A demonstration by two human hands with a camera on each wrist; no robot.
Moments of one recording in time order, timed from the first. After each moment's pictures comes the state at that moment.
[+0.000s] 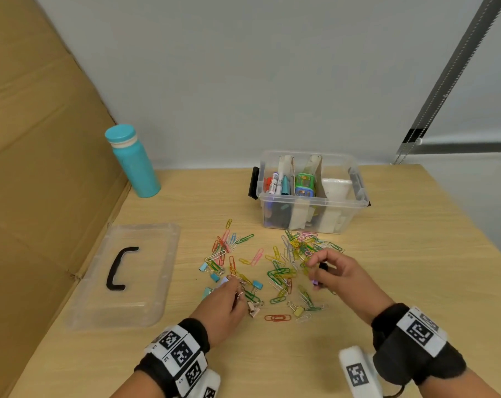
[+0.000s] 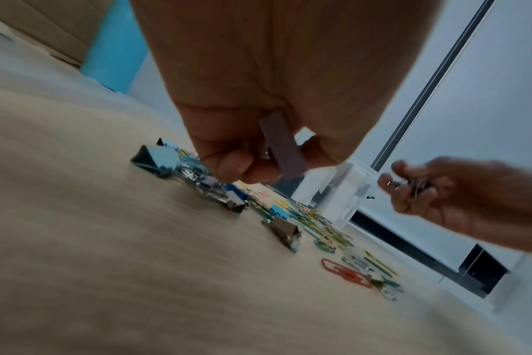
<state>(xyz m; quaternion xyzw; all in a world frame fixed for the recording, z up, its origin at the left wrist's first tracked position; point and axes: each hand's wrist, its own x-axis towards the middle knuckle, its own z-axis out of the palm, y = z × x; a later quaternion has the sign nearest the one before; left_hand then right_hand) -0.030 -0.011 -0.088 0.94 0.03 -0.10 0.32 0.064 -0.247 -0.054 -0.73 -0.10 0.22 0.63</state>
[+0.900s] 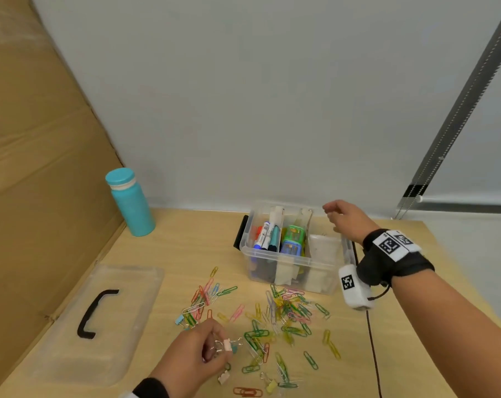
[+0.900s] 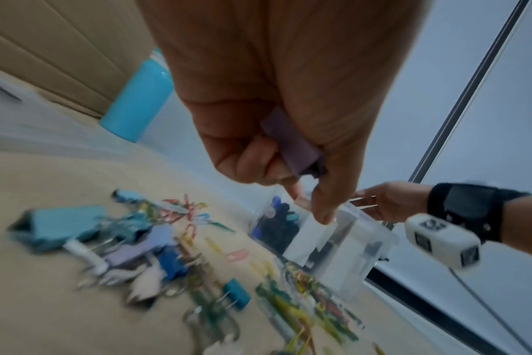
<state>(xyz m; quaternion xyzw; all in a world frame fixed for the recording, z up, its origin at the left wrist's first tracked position) -0.017 -0.024 -0.052 0.90 0.08 -0.03 0.43 0.292 -0.252 0.024 -0.90 -0.13 0.09 0.39</state>
